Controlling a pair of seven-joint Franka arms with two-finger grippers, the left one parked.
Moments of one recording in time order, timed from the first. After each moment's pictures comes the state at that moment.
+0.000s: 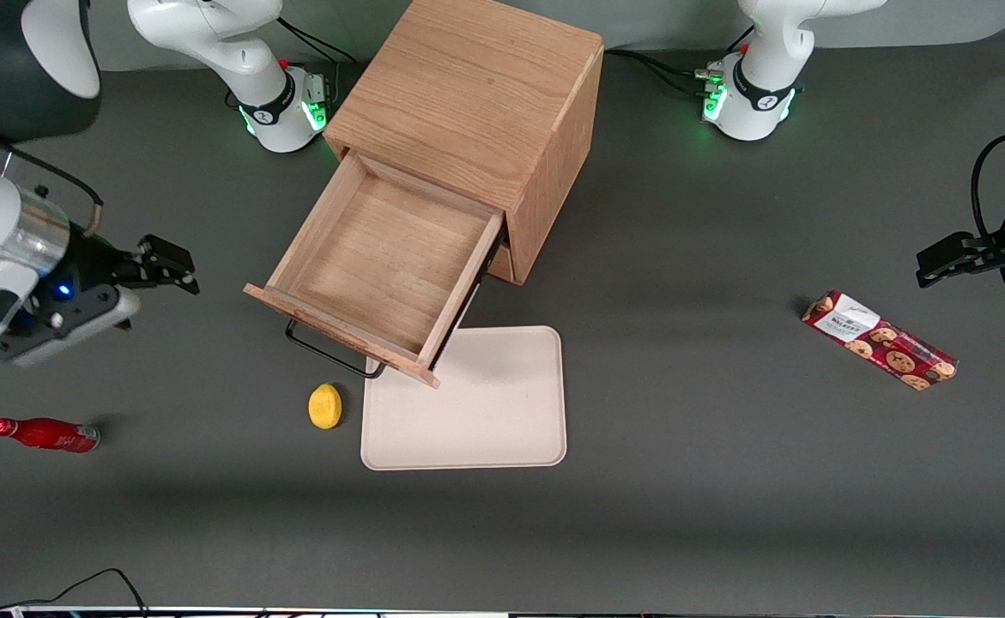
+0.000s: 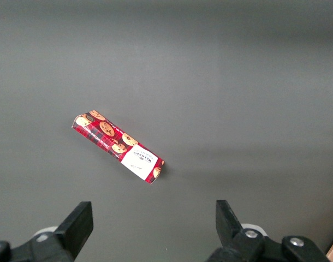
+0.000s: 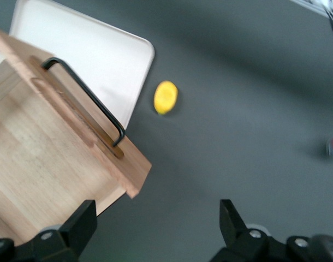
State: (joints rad) arm 0.27 0.17 -0.15 -1.40 0.05 1.53 -0.19
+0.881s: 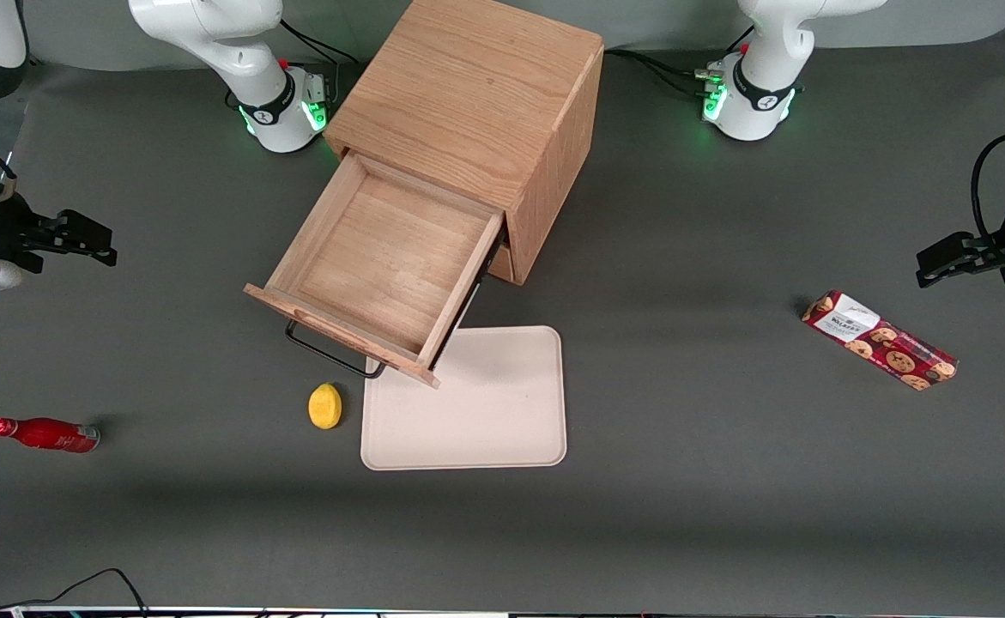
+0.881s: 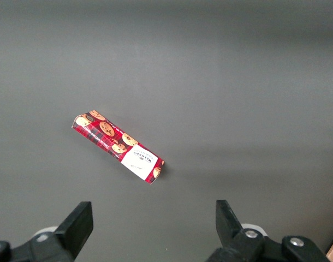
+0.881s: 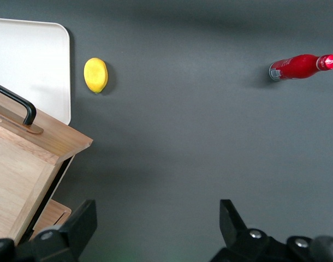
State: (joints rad) arm 0.05 0.00 -0.06 -1.62 -0.04 1.59 -0.08
